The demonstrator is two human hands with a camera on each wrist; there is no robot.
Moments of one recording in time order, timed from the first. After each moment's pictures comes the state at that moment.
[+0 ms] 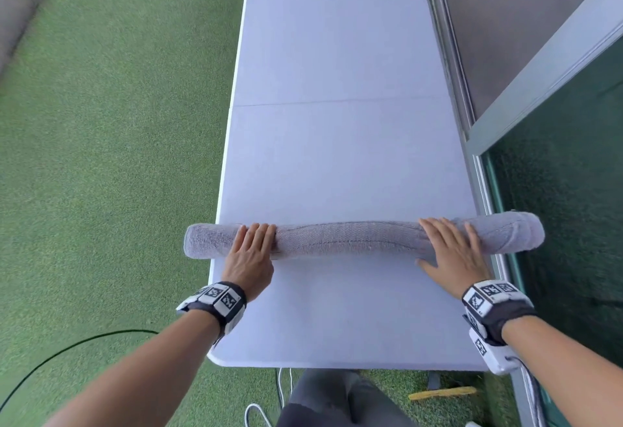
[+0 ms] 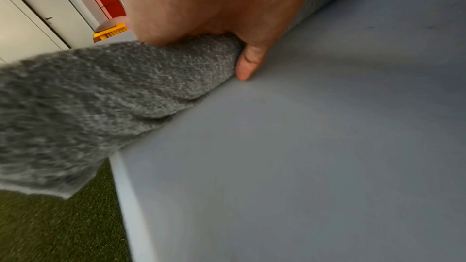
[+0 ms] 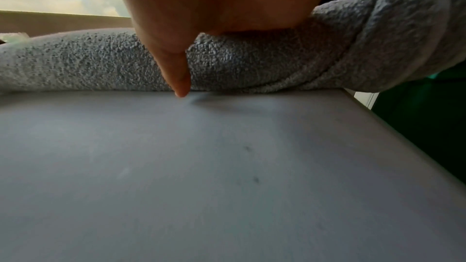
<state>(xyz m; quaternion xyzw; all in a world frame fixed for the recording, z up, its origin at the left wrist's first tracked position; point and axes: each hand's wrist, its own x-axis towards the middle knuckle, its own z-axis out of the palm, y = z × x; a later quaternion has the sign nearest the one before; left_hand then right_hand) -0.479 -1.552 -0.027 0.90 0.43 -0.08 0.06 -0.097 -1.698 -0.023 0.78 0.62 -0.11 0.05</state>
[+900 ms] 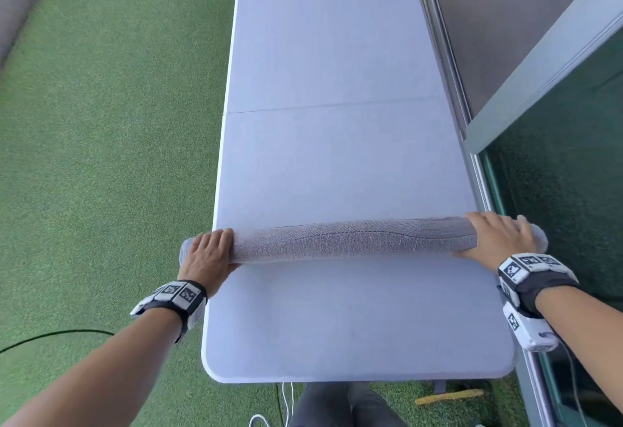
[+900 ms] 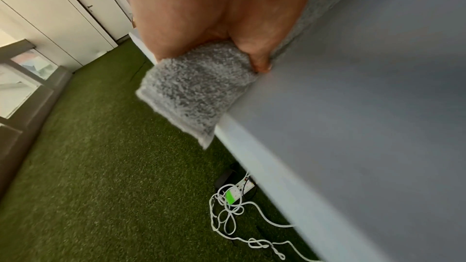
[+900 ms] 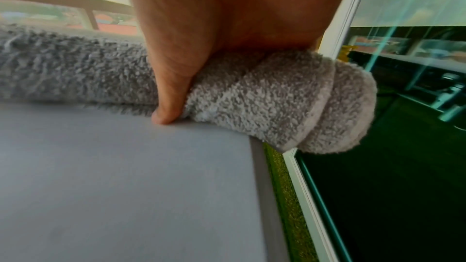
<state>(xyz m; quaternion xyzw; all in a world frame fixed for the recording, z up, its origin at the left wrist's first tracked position) -0.530 -1.501 -0.016 0.88 0.46 -0.12 0.06 -0.036 -1.677 0.005 0.84 0.49 -0.14 0.17</state>
